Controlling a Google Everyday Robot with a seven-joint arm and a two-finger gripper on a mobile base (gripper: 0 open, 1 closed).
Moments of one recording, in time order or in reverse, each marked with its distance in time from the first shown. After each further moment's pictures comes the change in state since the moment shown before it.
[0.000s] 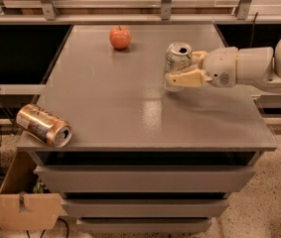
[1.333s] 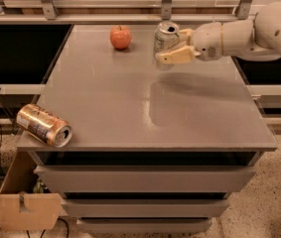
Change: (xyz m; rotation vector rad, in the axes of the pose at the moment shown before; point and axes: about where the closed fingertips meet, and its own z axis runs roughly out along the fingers) arm -0.029 -0.054 0.037 -0.121 -0.026 -0.087
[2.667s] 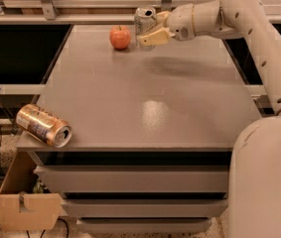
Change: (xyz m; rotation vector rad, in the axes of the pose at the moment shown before) arm -0.018 -0.077 0.067 0.038 0.028 -0.095
